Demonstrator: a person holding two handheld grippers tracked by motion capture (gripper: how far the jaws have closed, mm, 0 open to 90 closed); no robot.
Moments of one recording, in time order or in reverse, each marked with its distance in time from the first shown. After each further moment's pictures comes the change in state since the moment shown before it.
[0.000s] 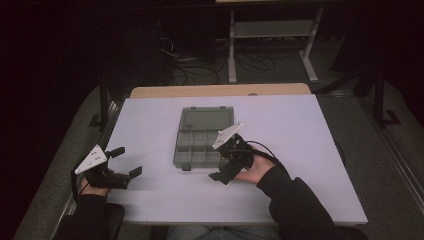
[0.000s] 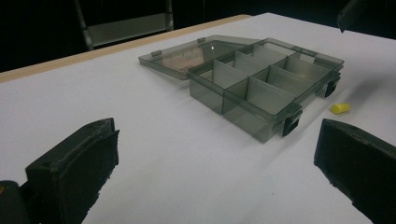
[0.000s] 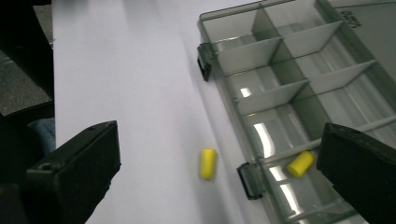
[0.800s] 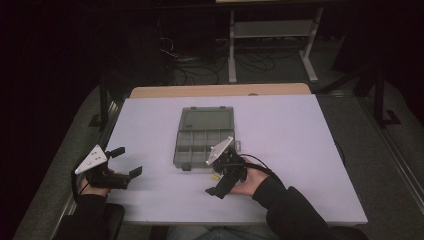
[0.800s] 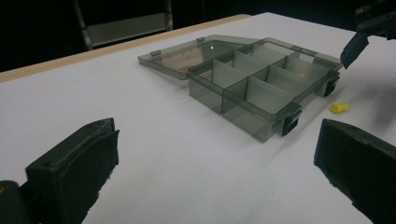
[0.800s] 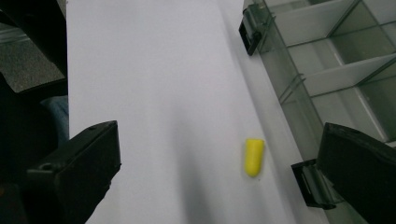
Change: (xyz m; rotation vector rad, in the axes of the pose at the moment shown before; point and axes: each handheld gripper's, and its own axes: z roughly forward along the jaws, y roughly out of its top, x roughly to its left) left arm 0.000 0.000 0.000 0.002 -0.002 0.003; right arm 0.020 -0.013 0.031 0.069 0.054 -0.026
